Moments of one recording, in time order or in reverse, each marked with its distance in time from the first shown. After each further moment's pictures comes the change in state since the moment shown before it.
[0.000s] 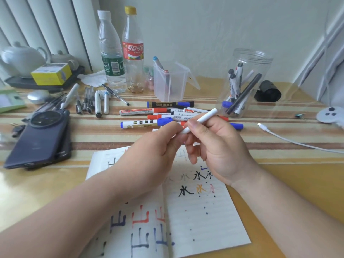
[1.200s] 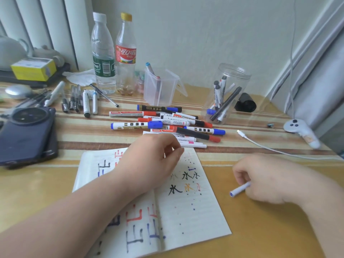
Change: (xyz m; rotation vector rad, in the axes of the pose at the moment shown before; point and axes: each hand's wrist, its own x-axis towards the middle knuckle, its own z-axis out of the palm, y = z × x) left_hand 0.000 -0.001 0.010 0.026 0.046 -0.018; right_hand -0.060 -0.079 -0.061 -1.866 -0.315 0.677
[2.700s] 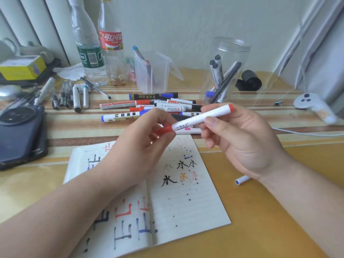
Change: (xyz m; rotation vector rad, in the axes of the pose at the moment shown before) left_hand 0.001 -0.003 0.007 -0.294 -0.001 0.088; right_hand 0.039 -0.034 0.021 1.902 0.396 -0.677
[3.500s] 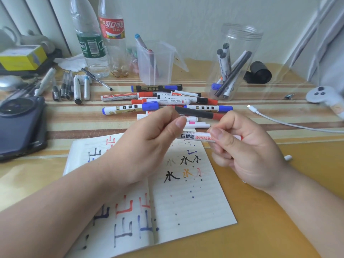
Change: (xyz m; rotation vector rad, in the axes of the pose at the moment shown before) left_hand 0.005 0.005 0.005 -0.094 -0.114 -0.077; right_hand -0.019 0.018 -0.005 -0.108 -0.103 0.038
